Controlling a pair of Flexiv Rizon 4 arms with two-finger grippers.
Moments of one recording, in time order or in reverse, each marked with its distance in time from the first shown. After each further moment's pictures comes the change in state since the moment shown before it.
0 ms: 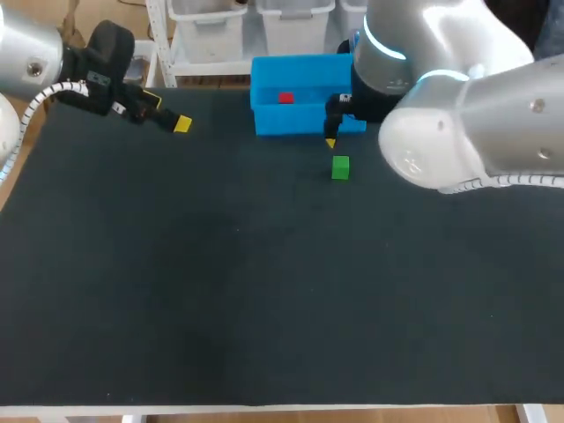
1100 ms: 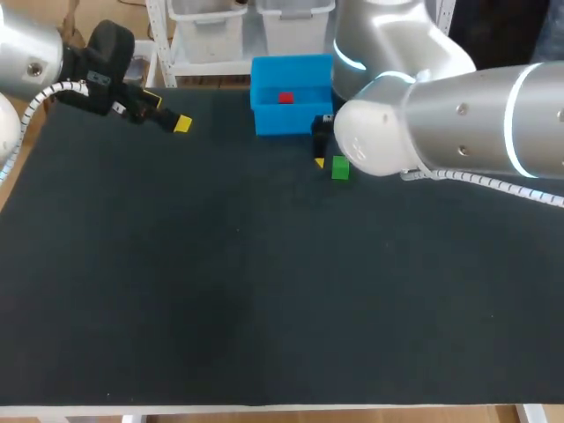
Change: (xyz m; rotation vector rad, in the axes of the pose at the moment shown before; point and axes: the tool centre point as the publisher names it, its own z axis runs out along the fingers) left arm 0.000 0.000 0.000 0.000 0.000 0.000; right arm -0.006 0.006 0.076 0.045 0.130 -0.045
